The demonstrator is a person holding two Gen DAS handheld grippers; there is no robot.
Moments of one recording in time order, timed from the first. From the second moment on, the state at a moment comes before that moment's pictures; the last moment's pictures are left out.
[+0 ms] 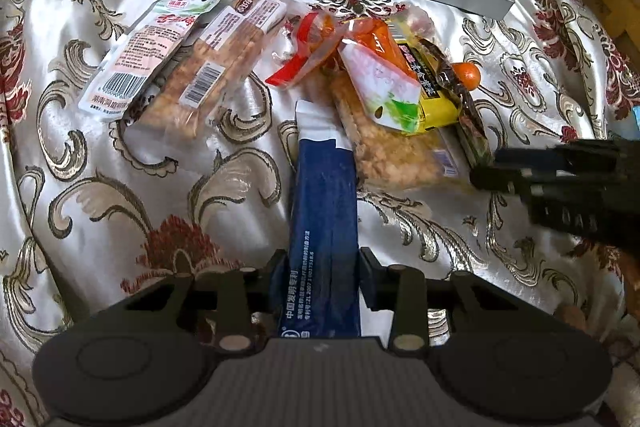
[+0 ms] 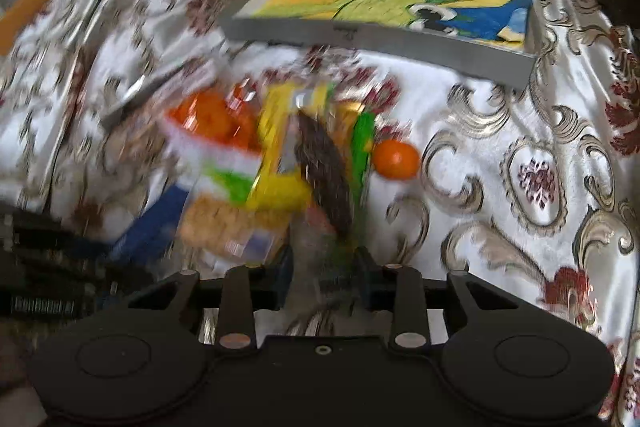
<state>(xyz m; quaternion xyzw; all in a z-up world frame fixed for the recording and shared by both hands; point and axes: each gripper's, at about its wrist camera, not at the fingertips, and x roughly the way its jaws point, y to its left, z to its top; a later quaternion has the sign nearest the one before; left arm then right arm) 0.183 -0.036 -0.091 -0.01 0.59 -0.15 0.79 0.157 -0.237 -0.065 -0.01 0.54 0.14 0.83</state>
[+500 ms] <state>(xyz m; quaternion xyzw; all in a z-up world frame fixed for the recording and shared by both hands) 0.192 -0.028 -0.098 -0.03 0.59 -0.14 0.80 0.187 -0.246 -0.081 0.04 0.51 0.13 0.85</state>
